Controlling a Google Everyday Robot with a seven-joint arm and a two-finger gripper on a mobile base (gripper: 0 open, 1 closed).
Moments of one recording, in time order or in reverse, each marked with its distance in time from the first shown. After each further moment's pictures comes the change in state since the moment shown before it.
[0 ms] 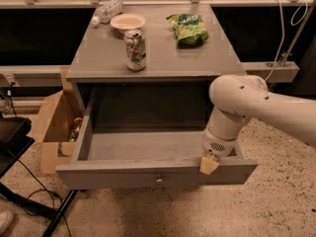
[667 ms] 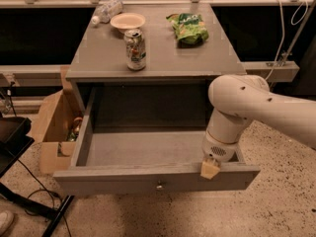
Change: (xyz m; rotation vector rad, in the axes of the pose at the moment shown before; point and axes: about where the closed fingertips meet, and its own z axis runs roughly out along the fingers) arm 0.006 0.024 -0.008 -0.022 0.020 0.005
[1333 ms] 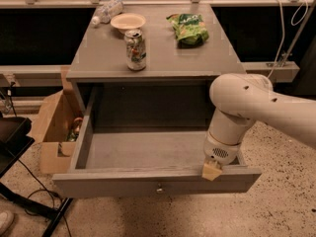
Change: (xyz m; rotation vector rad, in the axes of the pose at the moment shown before) arm 0.005 0.020 -0.008 -0.020 0.015 0.003
